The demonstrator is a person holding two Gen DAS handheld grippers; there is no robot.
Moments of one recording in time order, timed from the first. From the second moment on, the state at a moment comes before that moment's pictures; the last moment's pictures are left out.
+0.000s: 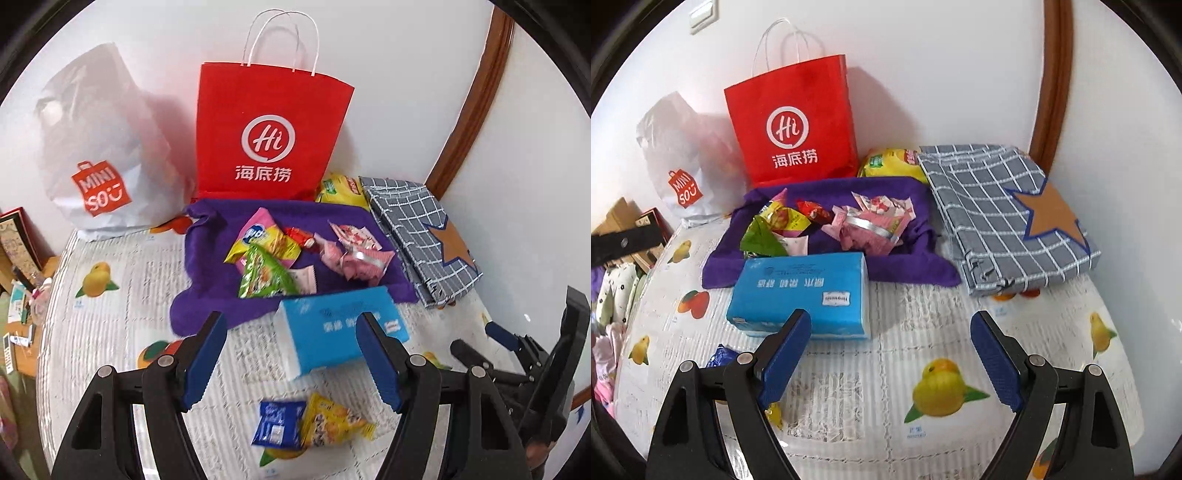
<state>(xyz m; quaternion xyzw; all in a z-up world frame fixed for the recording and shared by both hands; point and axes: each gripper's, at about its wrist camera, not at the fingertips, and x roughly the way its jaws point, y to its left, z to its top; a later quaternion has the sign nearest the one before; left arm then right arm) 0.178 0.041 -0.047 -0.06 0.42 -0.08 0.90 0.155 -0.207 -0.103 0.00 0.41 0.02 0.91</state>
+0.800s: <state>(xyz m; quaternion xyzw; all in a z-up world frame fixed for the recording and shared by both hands) 0.146 0.092 -0.083 -0.08 0.44 -0.04 0.89 0.130 -0.118 -0.148 0.00 0.45 0.14 0.89</state>
